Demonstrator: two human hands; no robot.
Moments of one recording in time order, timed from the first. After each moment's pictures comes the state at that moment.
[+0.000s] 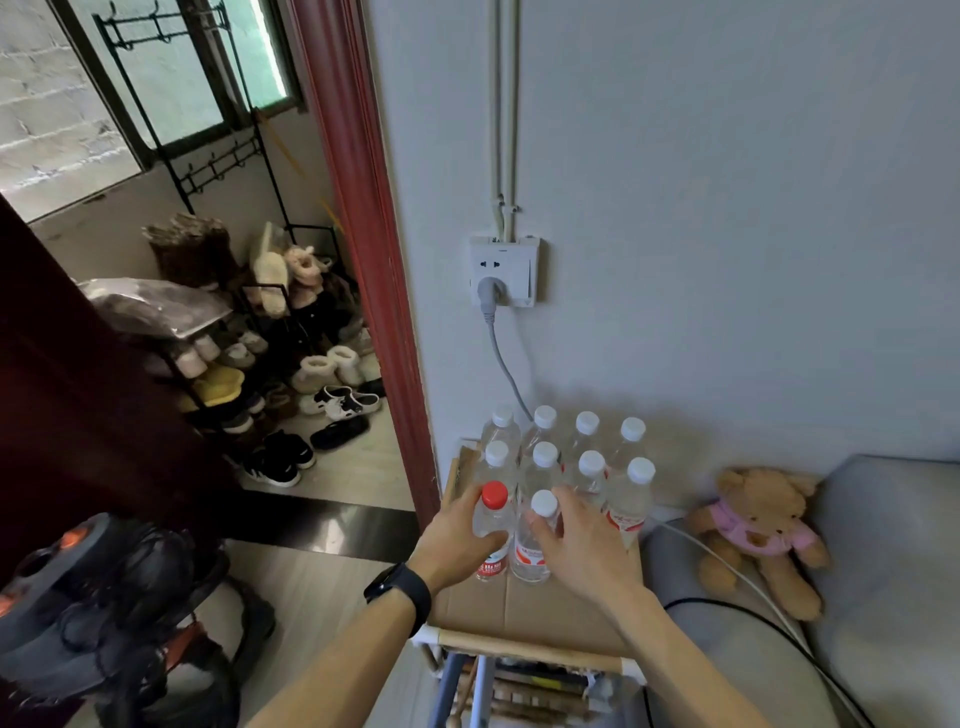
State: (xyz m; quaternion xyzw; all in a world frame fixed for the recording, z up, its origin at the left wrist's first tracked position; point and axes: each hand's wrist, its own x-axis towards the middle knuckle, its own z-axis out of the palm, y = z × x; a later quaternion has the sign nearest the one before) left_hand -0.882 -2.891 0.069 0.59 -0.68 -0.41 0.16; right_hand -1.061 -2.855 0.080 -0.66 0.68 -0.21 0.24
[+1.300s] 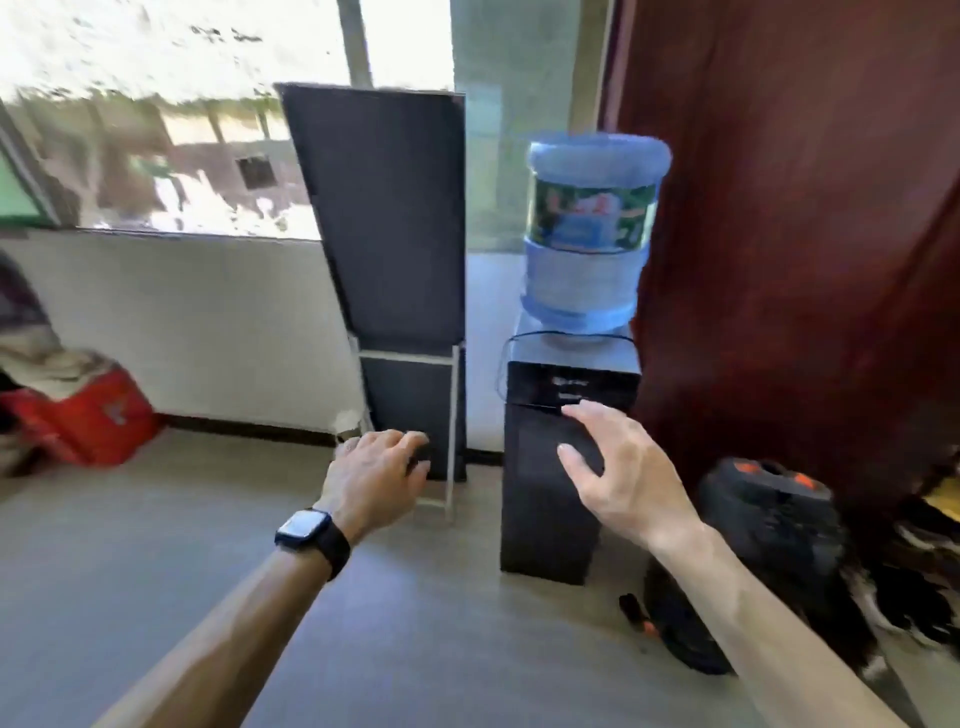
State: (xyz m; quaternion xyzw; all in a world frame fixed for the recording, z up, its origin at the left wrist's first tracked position) left_hand -0.455 -2.173 0.163 0.98 -0.15 0.11 0.05; right_hand -0.514 -2.466 0.203 -0.95 -0.07 -0.18 0.26
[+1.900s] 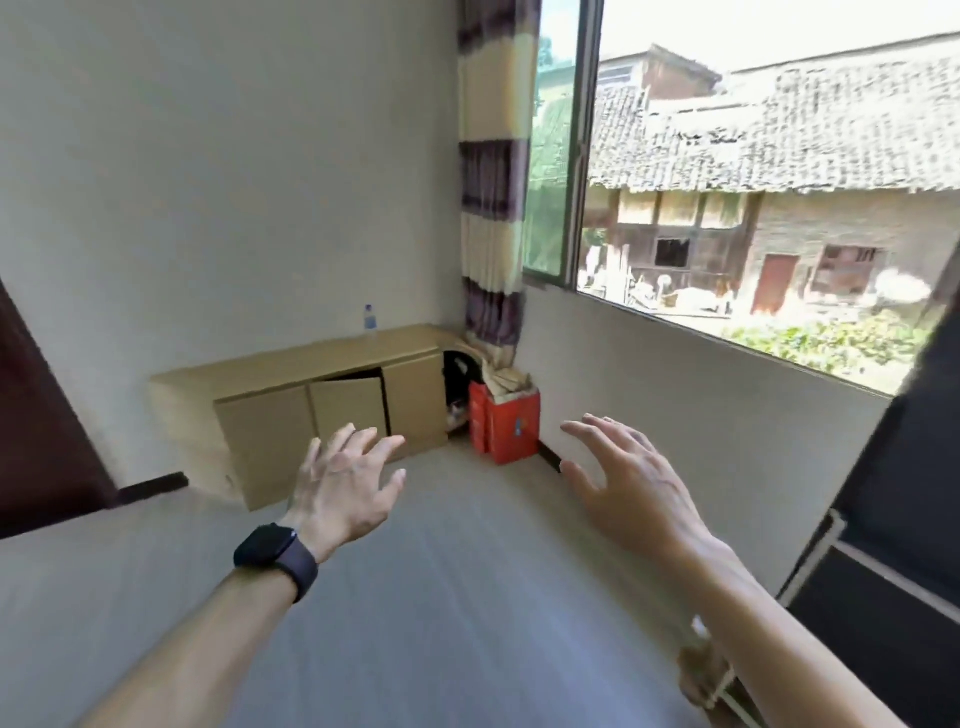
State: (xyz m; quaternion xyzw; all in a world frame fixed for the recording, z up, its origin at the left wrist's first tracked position) left_hand -0.573 -1.618 0.262 0.92 0.36 0.13 -0.05; right_hand -0.367 -1.859 0.282 -0.82 -0.49 -0.13 0.26
